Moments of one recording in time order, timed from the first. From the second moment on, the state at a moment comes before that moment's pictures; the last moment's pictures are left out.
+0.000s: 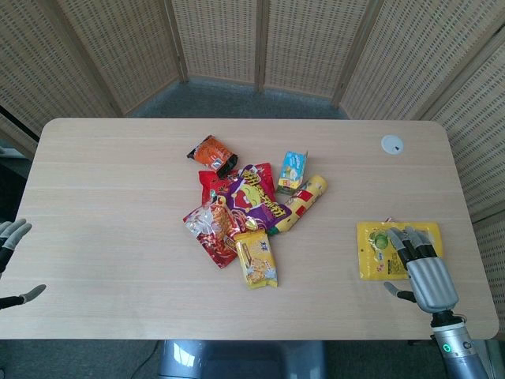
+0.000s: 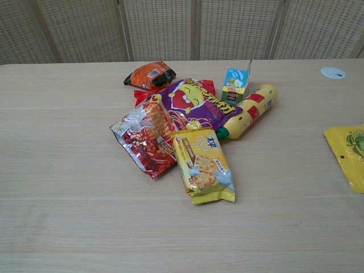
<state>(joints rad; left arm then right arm) -0.06 -0.97 0.04 -1.58 1.64 1.56 -0.27 0.18 -1.28 -0.01 -1.46 -1.61 1.48 -0.03</state>
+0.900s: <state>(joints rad) -0.07 -1.01 0.03 -1.58 1.62 1.52 -0.19 0.45 -1.50 -0.08 -0.75 -2.05 1.60 0.28</state>
